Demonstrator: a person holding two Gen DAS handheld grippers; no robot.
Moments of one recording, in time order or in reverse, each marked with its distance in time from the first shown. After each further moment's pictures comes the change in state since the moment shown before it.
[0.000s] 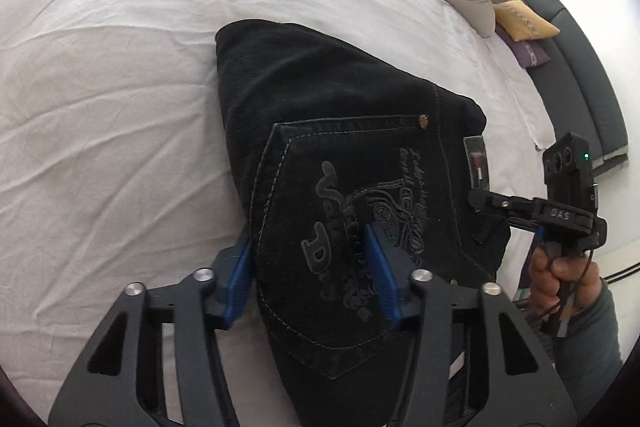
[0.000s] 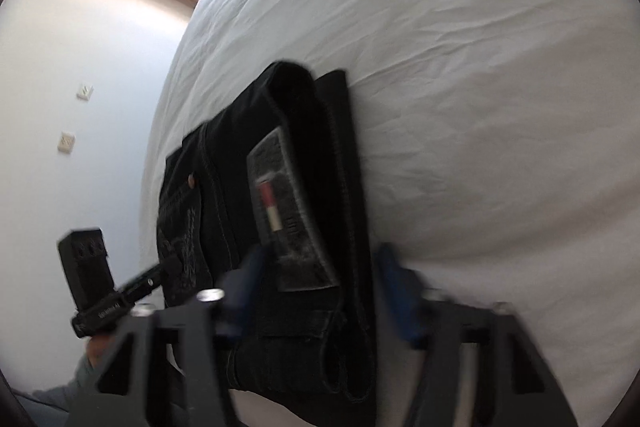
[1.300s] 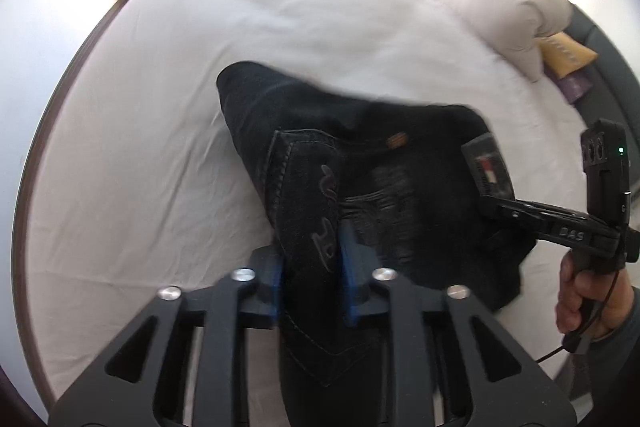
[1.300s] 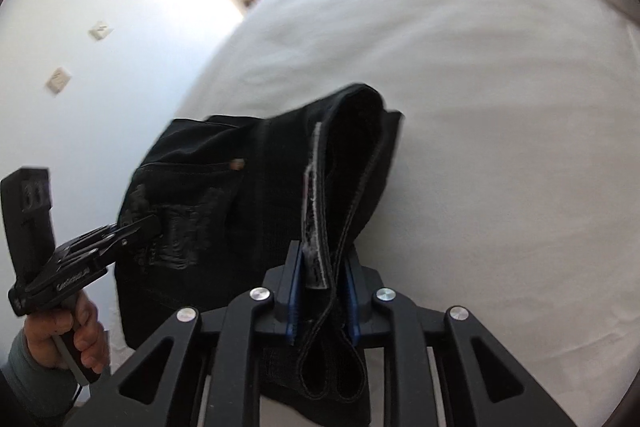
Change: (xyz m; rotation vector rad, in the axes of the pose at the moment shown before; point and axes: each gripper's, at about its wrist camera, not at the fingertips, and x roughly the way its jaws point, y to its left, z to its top) left arm -0.042 0.110 0.128 0.043 -0.178 0.214; right arm 0.084 0.138 0.096 -0.291 -0.102 -0.159
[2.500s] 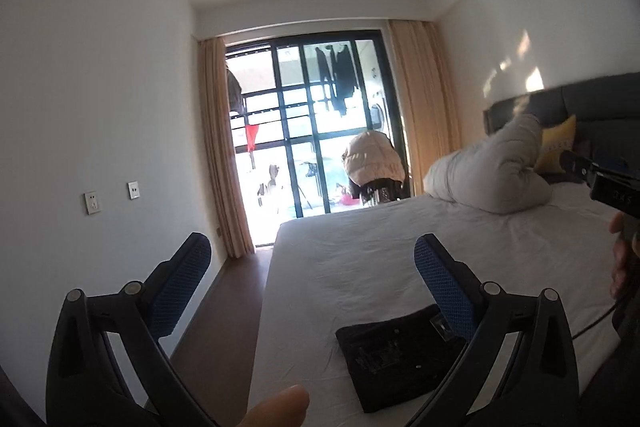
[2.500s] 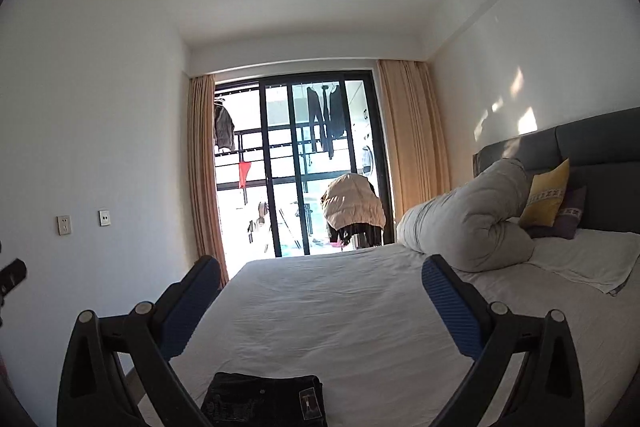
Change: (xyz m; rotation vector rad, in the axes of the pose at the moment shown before) left arm -0.431 -0.128 -0.143 0.317 -0.954 0.353; right arm -0.365 0.154 -0.146 -0.176 -1.150 -0.325
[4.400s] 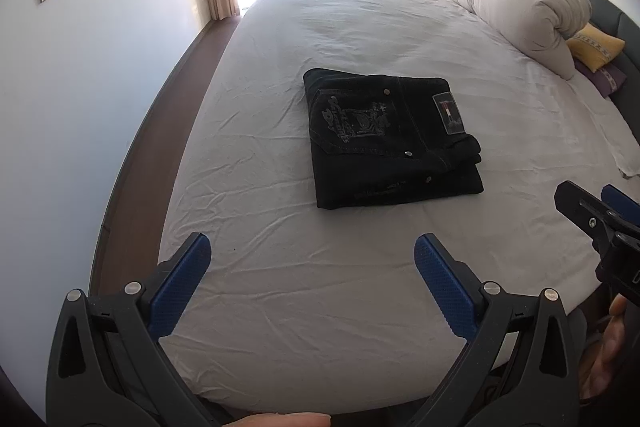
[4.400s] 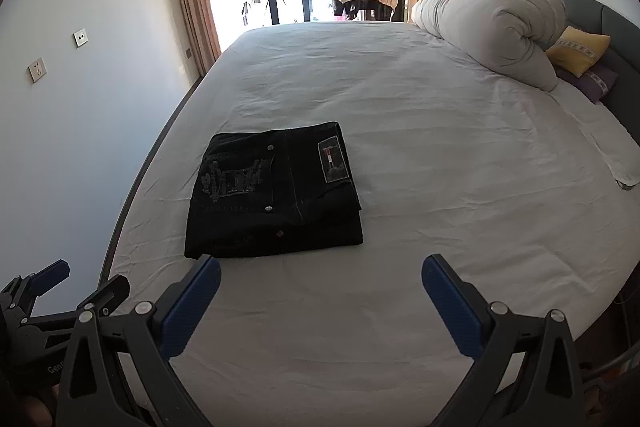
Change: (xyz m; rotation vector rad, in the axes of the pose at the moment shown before) left arm 0.153 -0.050 -0.206 -0.186 0.892 -0.050; right arm 0.075 0.056 -0.181 -0.035 0.869 -0.027
